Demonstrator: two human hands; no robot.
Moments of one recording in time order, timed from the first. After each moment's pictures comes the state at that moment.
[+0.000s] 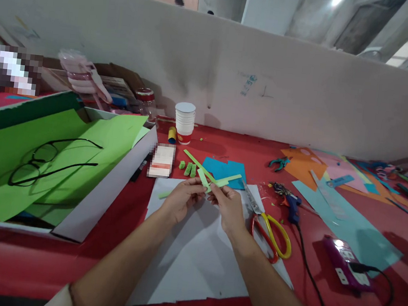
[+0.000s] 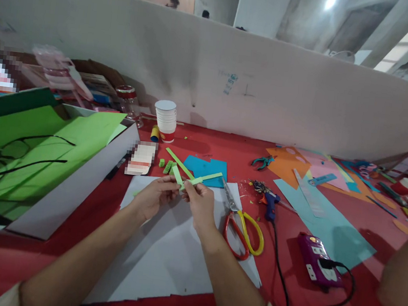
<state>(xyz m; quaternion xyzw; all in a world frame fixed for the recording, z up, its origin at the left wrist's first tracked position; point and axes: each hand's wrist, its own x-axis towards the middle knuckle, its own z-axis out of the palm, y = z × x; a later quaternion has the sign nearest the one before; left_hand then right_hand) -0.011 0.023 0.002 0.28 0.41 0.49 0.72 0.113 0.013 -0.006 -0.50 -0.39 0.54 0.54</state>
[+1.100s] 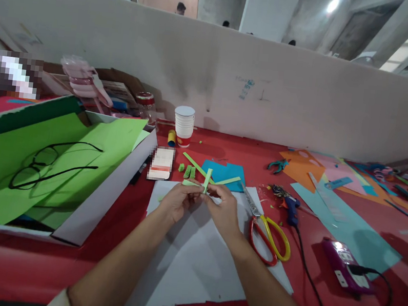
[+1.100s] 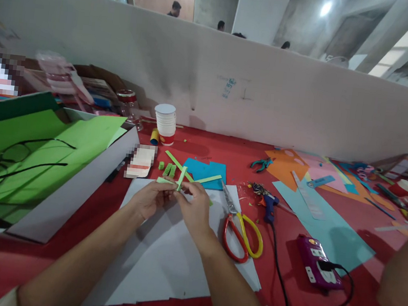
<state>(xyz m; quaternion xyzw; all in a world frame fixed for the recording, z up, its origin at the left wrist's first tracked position) -0.015 0.028 0.001 0.22 0.41 0.51 0.72 0.114 0.010 -0.007 -0.49 -0.63 0.31 0.51</state>
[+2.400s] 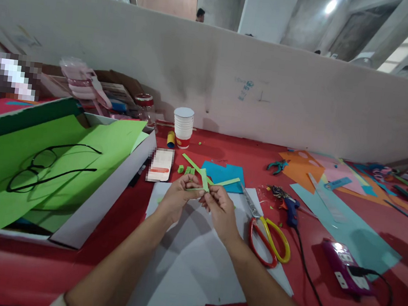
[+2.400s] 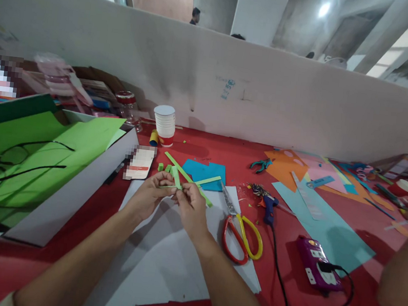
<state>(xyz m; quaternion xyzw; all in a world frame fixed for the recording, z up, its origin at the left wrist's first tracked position) -0.019 0.026 0.005 0.34 0.36 0.54 0.68 0.108 0.005 -0.008 -0.41 -0.53 0.51 0.54</state>
